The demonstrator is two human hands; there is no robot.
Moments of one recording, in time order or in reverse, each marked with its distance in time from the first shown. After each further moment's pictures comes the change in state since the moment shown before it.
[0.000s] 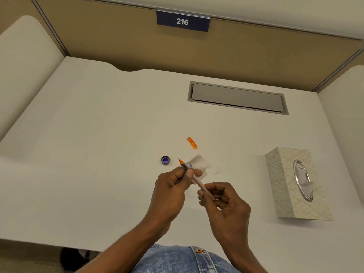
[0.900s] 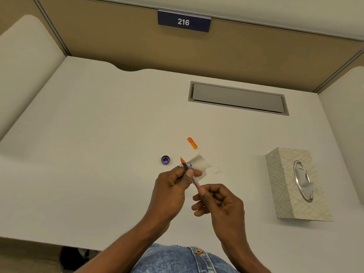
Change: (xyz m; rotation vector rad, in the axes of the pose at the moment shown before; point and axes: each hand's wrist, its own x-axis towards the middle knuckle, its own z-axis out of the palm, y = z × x) left_hand 0.001 -0.004 -0.002 -0.002 -0.010 0.006; right_hand 0.004 -0.009 0.000 0.264 -0.191 0.274
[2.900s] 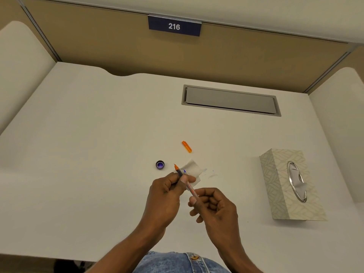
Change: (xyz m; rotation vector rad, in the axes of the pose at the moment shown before) left_hand 0.003 0.002 0.002 0.071 0.017 -0.018; right_hand 0.005 0.007 -0.003 -0.088 -0.004 0.031
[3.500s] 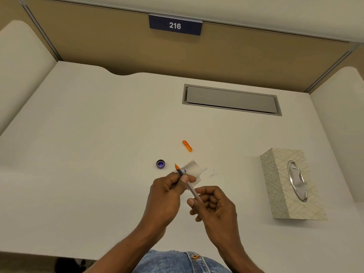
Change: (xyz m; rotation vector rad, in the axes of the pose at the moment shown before) left_hand -0.003 0.003 0.000 -0.014 -0.016 -0.021; right_hand 0.001 0.004 0.001 -0.003 -0.006 0.000
